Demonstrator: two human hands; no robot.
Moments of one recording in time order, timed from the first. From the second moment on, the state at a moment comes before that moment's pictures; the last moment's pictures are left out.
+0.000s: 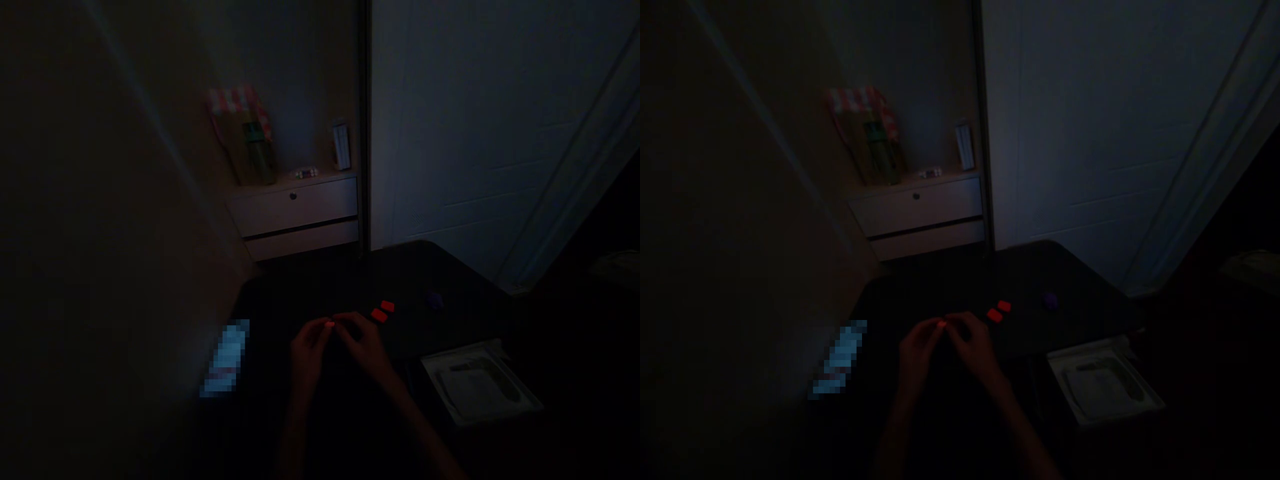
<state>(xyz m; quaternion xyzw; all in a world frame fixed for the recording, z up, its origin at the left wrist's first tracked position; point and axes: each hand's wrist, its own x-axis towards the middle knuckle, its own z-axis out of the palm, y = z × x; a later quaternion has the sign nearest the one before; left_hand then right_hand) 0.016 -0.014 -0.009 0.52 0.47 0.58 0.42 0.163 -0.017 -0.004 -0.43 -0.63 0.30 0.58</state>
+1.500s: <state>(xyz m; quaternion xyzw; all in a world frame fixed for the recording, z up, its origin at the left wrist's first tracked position) 0.015 -0.016 -0.003 0.58 0.45 0.57 0.37 0.162 -0.016 -0.006 -0.44 -0.62 0.30 0.58</state>
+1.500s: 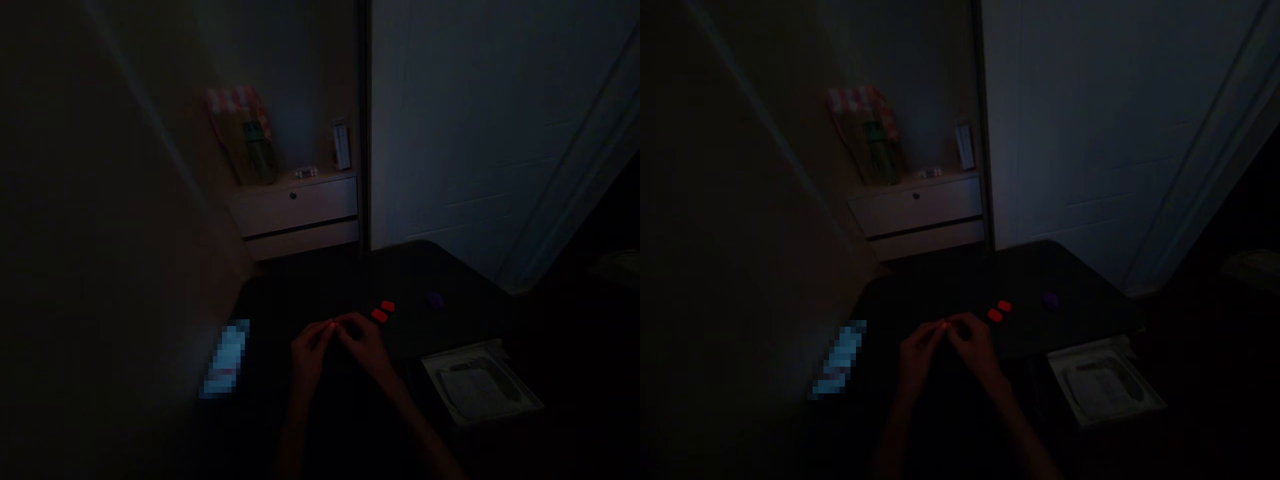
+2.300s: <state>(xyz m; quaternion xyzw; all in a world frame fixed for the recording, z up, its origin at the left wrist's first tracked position) 0.013 -0.015 -0.007 0.57 0.49 0.55 0.36 0.162 -0.017 -0.006 -0.44 -0.64 0.30 0.55</state>
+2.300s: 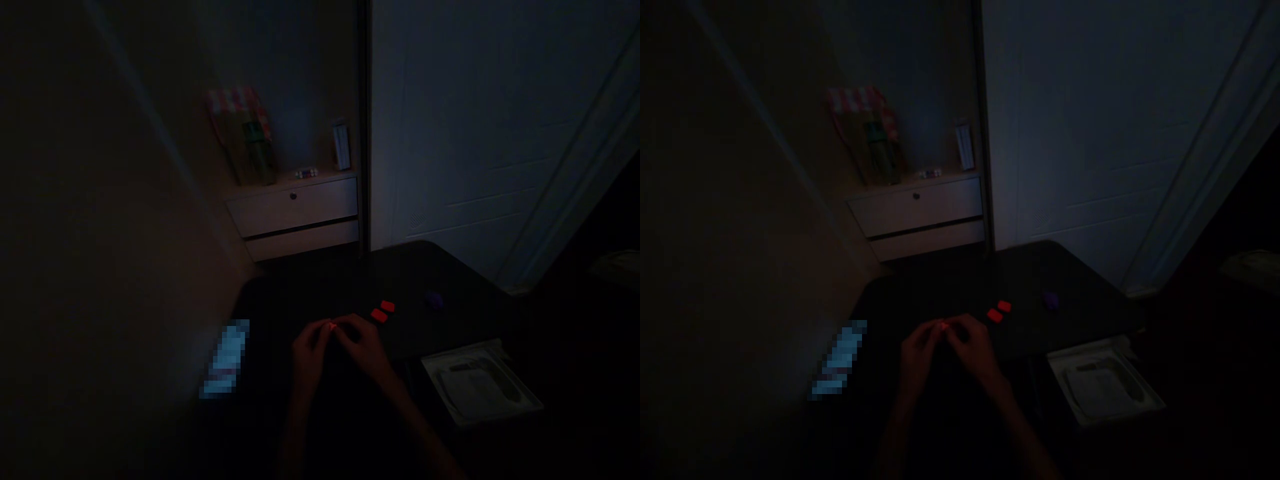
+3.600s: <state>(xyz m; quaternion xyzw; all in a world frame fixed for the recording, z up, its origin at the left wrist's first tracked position) 0.015 -0.015 -0.003 0.55 0.52 0.54 0.36 0.162 -0.018 -0.004 -0.44 -0.65 0.28 0.55</state>
